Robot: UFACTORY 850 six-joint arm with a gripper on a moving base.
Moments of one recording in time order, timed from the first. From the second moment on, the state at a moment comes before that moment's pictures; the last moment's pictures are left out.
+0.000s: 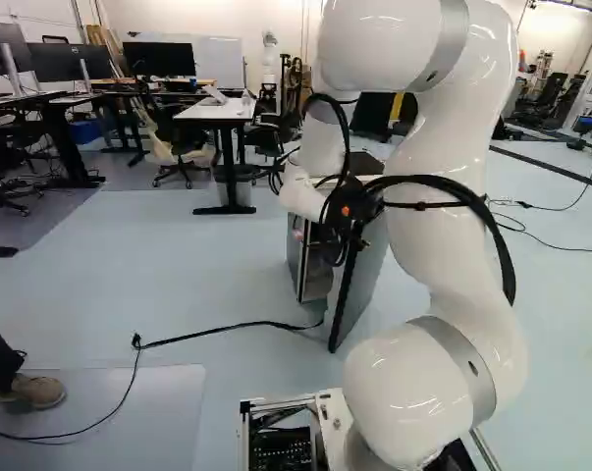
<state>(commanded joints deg) 11.0 -25.3 -42.8 92.7 53.0 0.0</state>
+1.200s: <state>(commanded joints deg) 6.3 -20.7 -35.5 107.0 54.0 0.0</state>
